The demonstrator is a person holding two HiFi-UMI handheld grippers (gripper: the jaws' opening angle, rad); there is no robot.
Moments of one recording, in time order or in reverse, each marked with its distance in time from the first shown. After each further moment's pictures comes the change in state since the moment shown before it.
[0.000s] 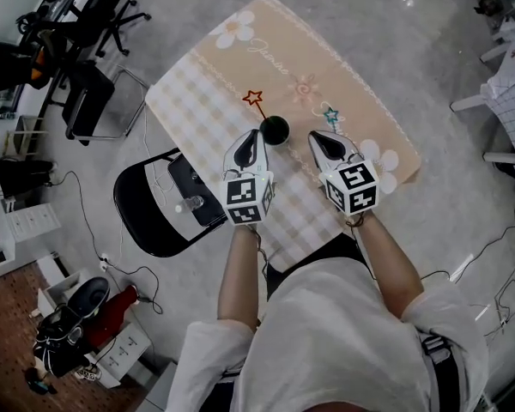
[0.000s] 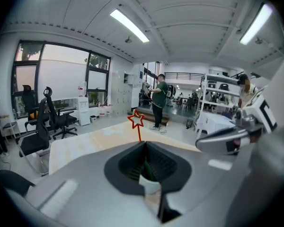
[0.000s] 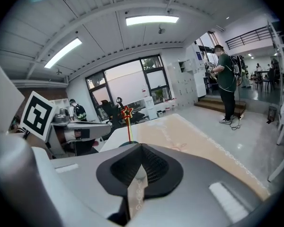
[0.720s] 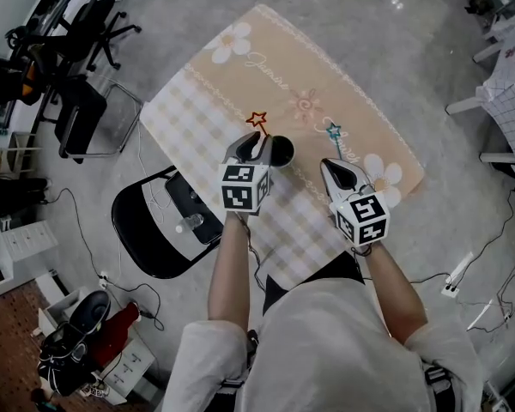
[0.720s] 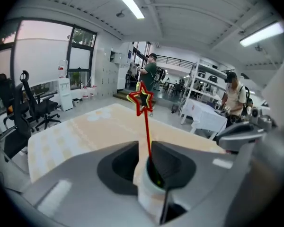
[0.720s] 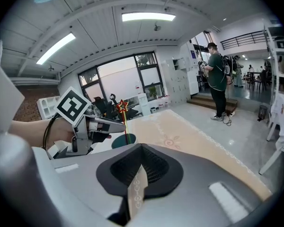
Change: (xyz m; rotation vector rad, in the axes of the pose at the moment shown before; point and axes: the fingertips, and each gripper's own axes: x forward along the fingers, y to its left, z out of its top) left arm 0.067 0.011 -0.024 0.020 0.244 -0.212; right arm -0.010 -0.005 -0.017 0.027 0.046 -0.088
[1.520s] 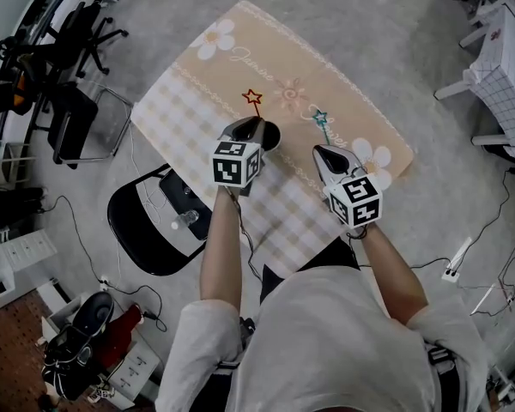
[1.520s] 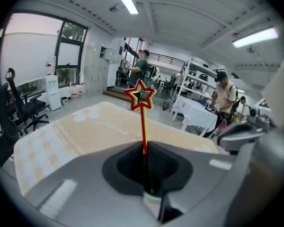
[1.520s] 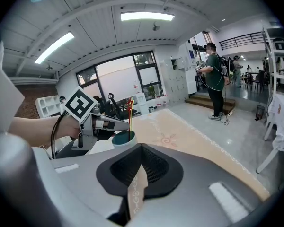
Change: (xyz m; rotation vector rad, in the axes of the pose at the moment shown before) left arm 0.019 -0.017 0.006 0.043 0.037 -0.116; right arm -0.013 -0.007 -0.003 0.002 0.010 -0.021
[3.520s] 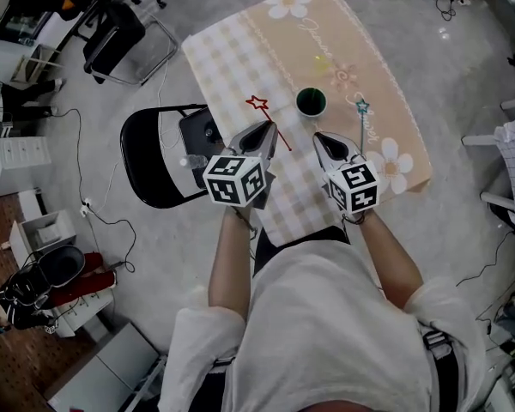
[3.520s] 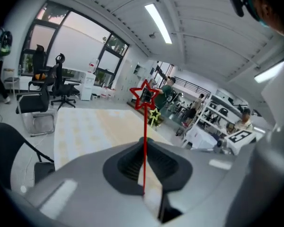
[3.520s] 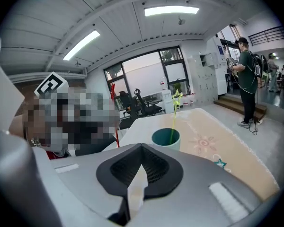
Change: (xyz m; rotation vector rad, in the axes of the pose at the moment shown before) left arm -0.165 -0.024 -0.050 -0.371 -0.250 0.170; right arm 0.009 0.104 -0.017 -0.170 0.026 0.281
